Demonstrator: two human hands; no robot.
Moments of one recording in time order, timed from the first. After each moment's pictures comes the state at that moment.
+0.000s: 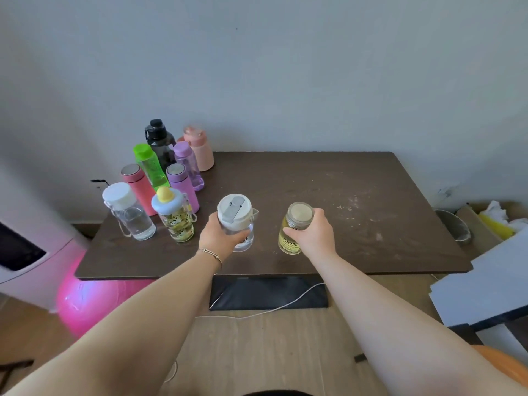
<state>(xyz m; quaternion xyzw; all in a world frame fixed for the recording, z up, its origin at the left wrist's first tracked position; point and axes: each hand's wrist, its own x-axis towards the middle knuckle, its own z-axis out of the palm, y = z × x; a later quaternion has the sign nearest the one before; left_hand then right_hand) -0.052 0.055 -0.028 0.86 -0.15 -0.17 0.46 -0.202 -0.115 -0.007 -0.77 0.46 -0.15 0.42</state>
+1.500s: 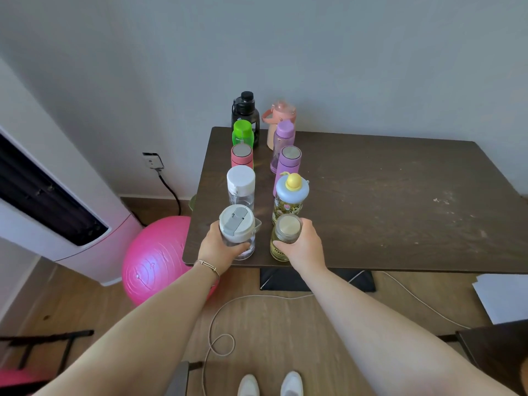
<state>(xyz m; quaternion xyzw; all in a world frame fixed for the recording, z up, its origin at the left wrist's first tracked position) 0.151 0.314 -0.093 0.86 -0.15 -0.20 0.44 0.019 0.153 -0.073 -0.79 0.45 -0.09 0.42</state>
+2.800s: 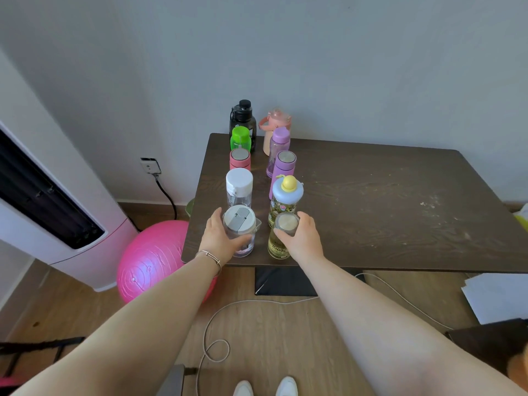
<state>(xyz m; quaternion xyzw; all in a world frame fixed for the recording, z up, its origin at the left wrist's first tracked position) 0.150 0.309 -0.067 0.87 -0.18 -0.20 0.41 0.018 0.150 -0.045 -0.82 0.43 -0.07 0.37</state>
